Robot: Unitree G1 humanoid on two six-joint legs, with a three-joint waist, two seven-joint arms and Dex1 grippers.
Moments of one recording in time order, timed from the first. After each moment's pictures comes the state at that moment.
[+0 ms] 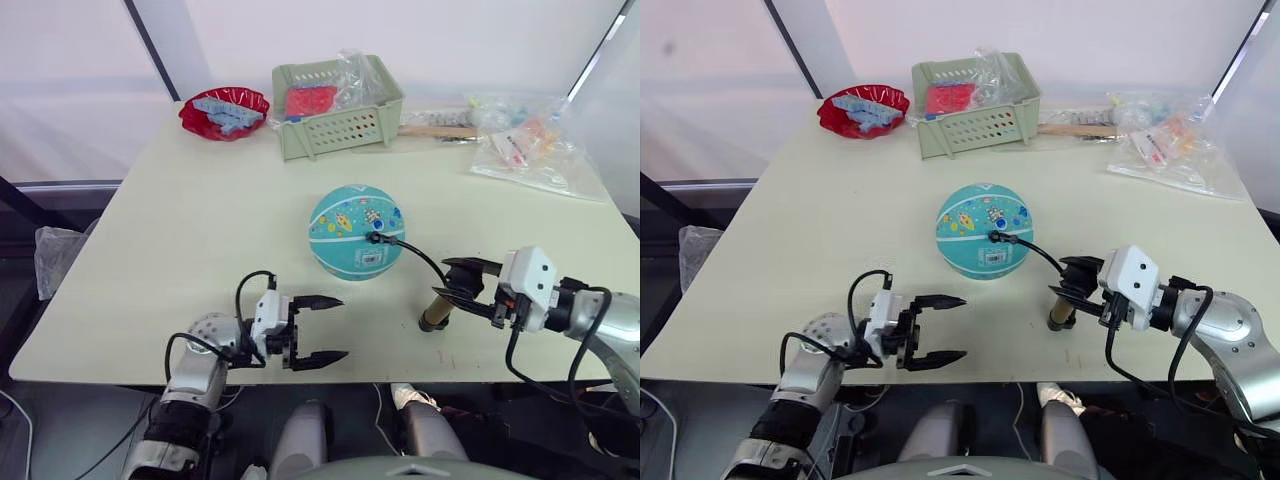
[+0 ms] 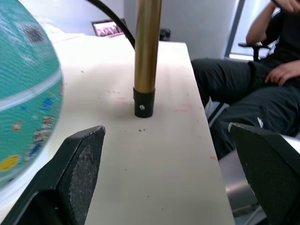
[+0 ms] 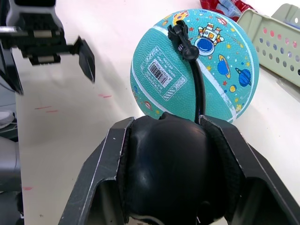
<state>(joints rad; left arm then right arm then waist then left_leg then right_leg) -0.10 0.47 -0.08 0.15 -0.40 -0.17 -1.41 0.01 -0.78 -0.04 -0.53 0.42 0.30 0.84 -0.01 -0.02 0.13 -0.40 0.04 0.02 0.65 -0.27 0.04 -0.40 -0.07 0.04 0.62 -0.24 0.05</state>
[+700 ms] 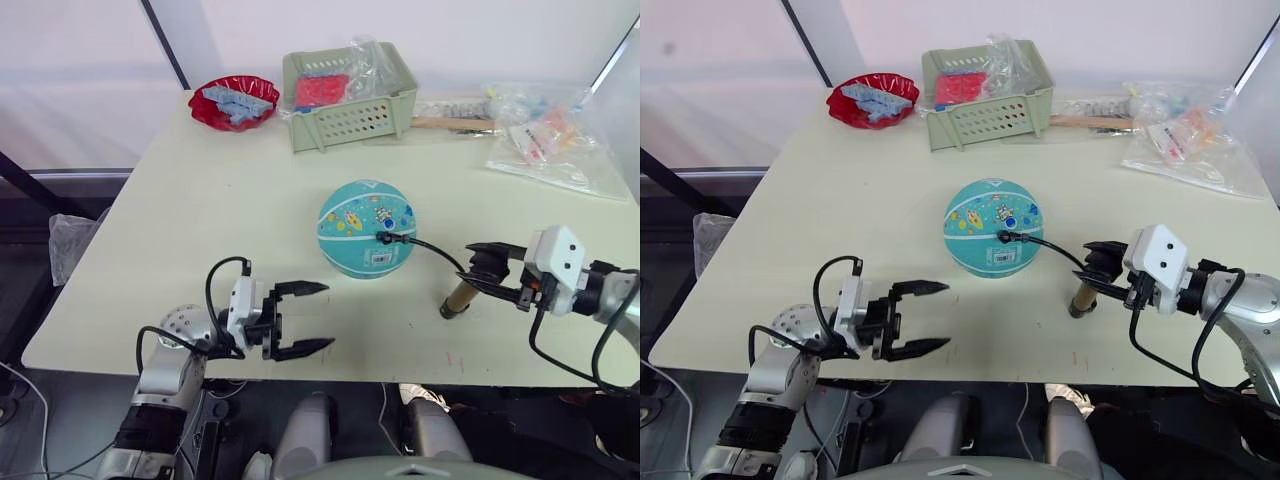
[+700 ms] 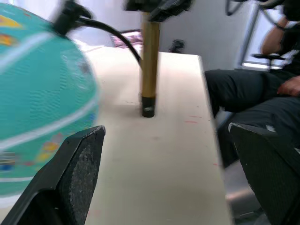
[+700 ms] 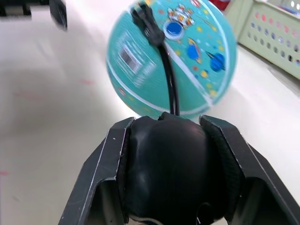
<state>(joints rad) -0.10 0.54 0.00 0.03 -0.48 -0.09 -1.36 -0.03 -0.90 -0.17 -0.48 0.44 0.33 0.89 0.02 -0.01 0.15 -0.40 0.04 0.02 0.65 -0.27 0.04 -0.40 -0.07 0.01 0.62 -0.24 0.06</state>
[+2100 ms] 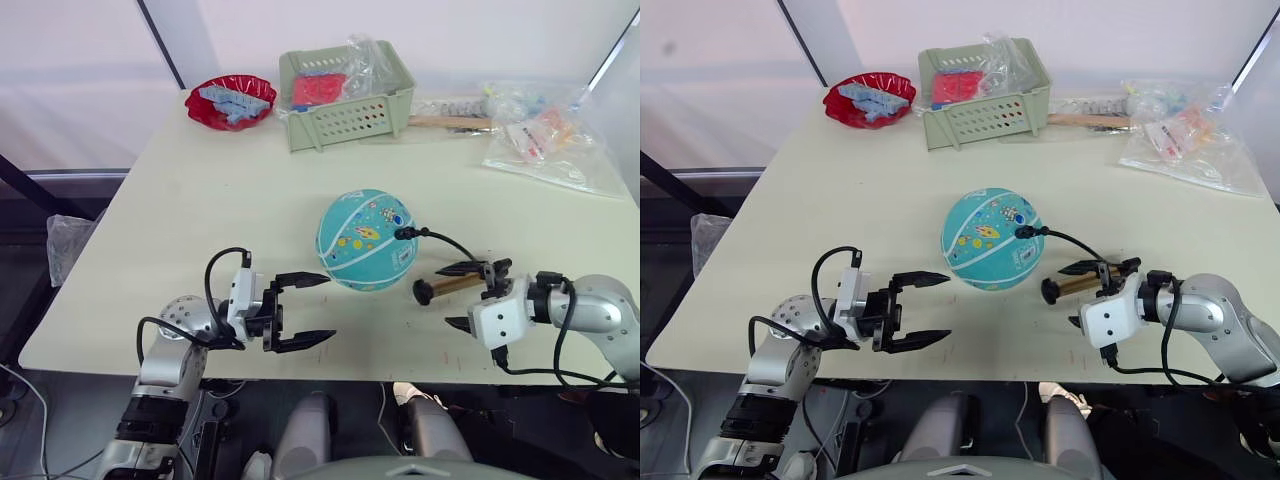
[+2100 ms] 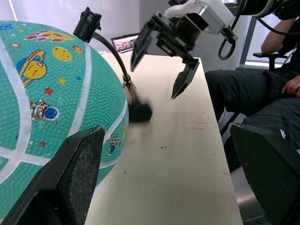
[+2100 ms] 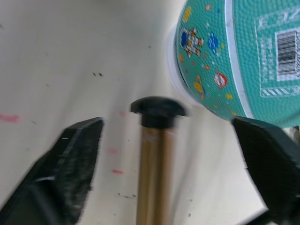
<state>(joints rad) -0.12 0.54 -0.02 0.01 -0.48 -0.08 -1.39 -0.13 -0.92 0.18 -0.23 -0.15 -0.38 0.94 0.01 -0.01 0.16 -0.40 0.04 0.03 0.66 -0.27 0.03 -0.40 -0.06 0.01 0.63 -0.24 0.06</state>
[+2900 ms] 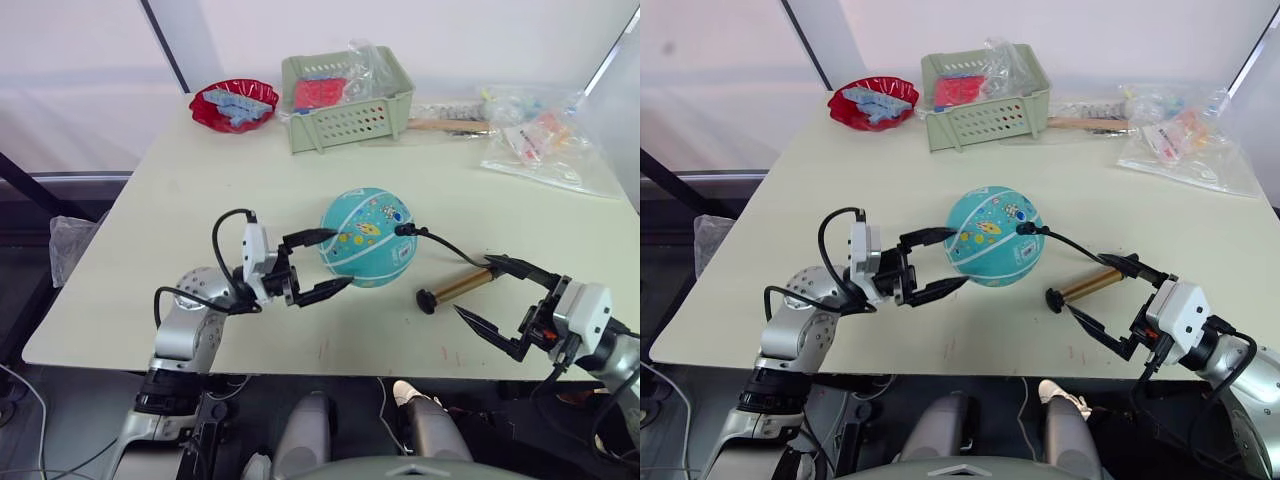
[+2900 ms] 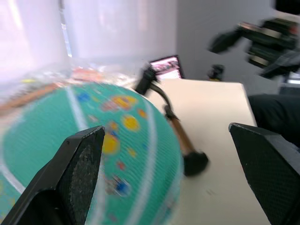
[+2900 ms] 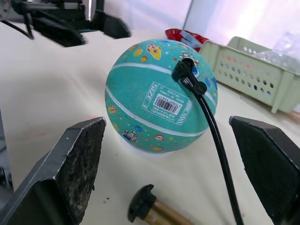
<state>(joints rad) -0.30 0.47 -0.02 -0.06 -0.48 0.10 -1.11 0.35 -0.66 -0.20 -0.55 0.49 -0.06 0.78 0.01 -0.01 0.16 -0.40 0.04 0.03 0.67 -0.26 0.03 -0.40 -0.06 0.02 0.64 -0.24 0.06</state>
